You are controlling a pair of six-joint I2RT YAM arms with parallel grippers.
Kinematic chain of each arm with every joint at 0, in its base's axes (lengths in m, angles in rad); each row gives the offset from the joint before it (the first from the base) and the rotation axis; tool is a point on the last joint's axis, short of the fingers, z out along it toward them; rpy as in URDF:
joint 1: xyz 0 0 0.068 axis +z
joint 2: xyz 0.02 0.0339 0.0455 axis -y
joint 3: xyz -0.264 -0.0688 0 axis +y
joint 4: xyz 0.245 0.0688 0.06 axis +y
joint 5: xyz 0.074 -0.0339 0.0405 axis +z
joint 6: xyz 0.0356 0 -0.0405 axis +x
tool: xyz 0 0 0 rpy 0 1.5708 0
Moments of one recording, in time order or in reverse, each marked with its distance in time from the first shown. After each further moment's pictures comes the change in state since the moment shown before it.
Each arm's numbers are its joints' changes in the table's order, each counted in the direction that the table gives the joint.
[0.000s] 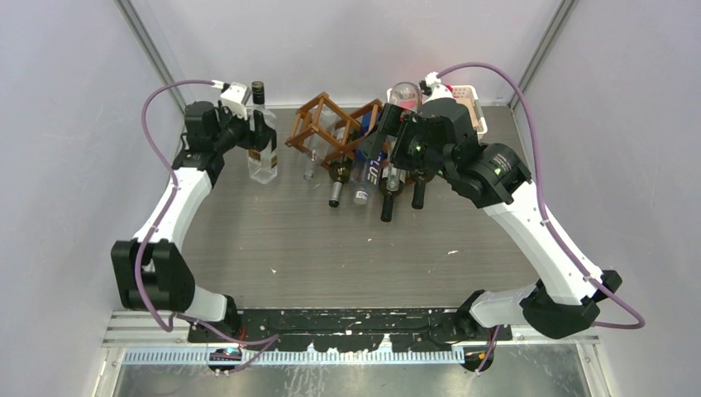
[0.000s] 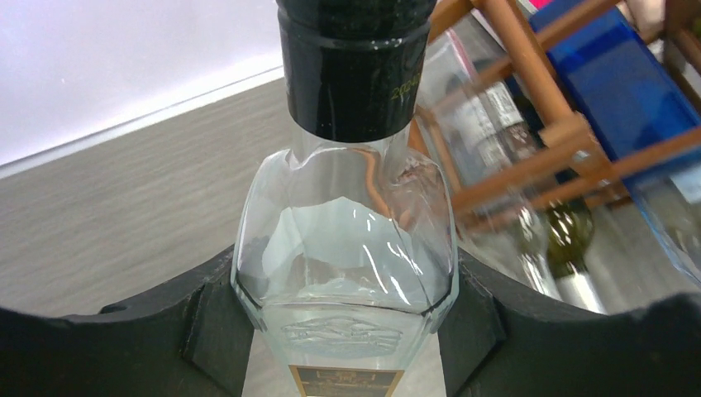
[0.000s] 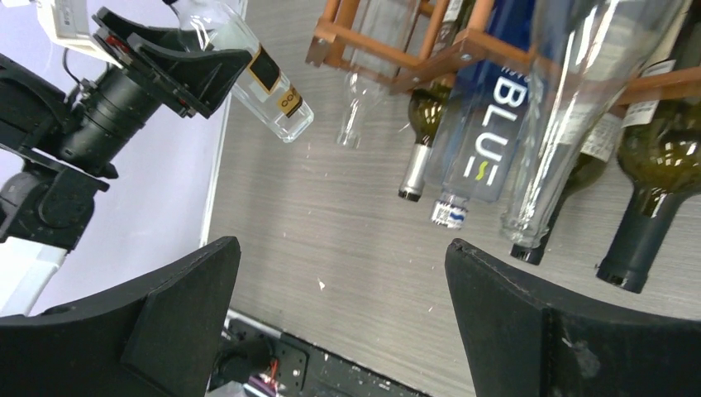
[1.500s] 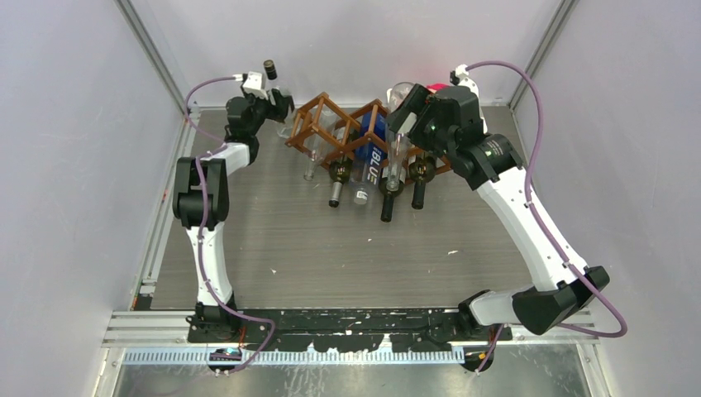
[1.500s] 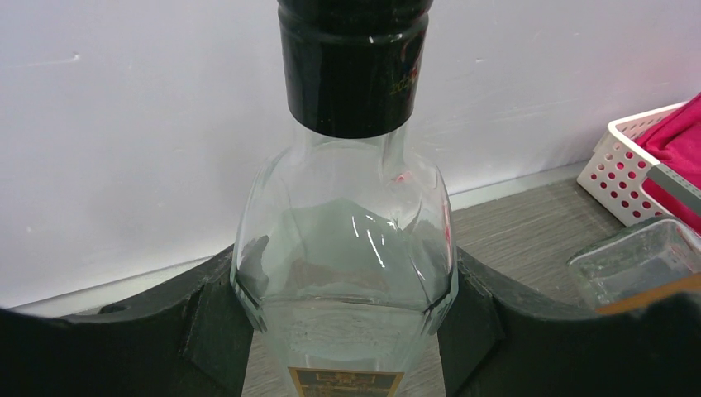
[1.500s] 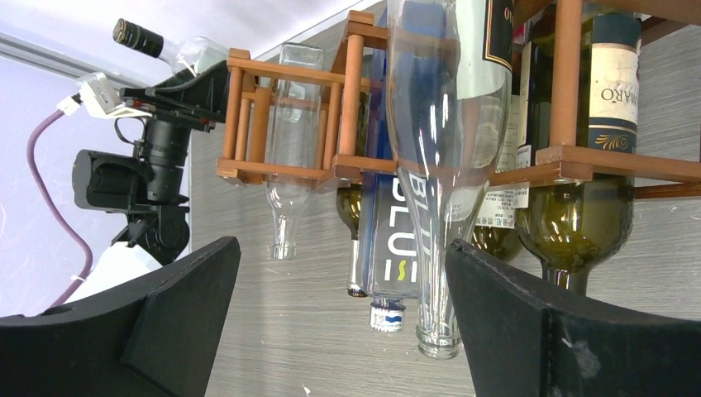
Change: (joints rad) left arm -0.035 -0.787 -0.333 -0.847 0.140 -0.190; right arm -0.270 -0.026 0.169 -0.216 -0.010 0.035
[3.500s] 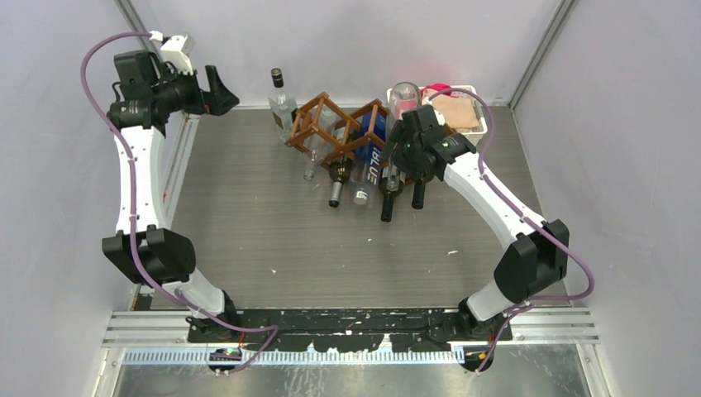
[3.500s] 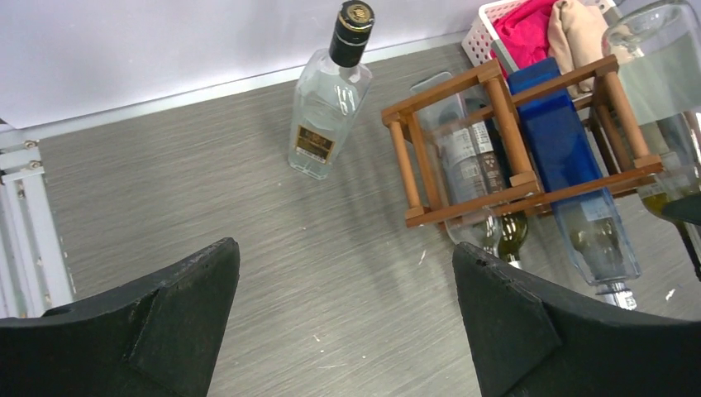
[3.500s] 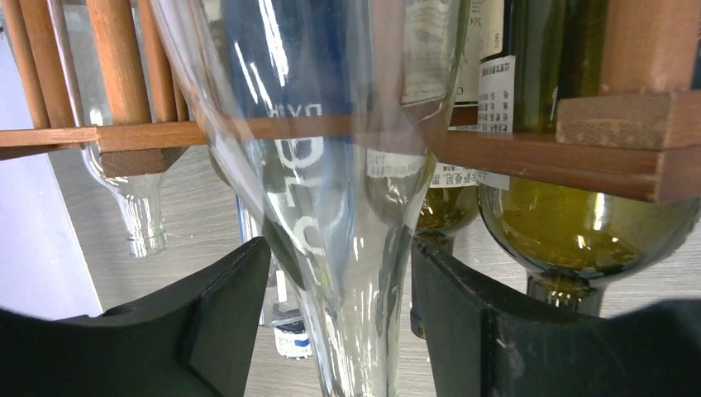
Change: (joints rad) left arm 0.269 0.556 -0.384 1.478 -0.345 0.159; right arm -0.010 -0.196 0.158 0.008 0.075 0.024
